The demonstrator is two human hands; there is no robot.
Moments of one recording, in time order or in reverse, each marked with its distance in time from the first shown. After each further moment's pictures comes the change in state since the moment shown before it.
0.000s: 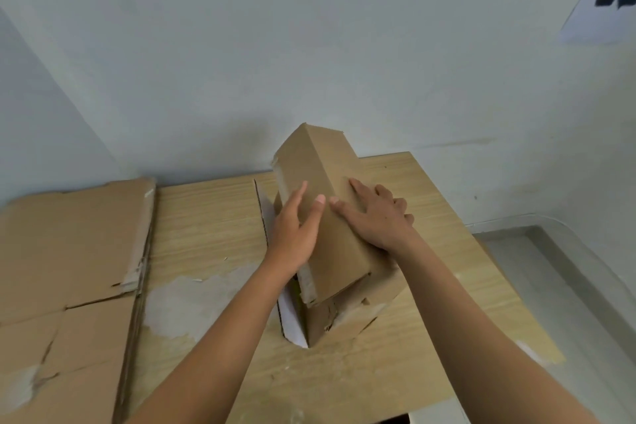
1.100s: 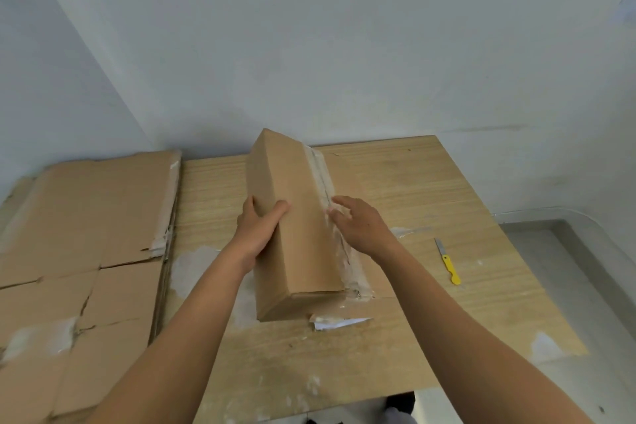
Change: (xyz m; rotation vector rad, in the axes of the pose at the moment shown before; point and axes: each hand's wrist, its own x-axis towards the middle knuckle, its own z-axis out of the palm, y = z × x) left_hand 0.000 -0.071 -0.070 -0.158 0.099 -0.440; right_hand 0.006 -0.005 0.076 0.195 -0.114 -0.152
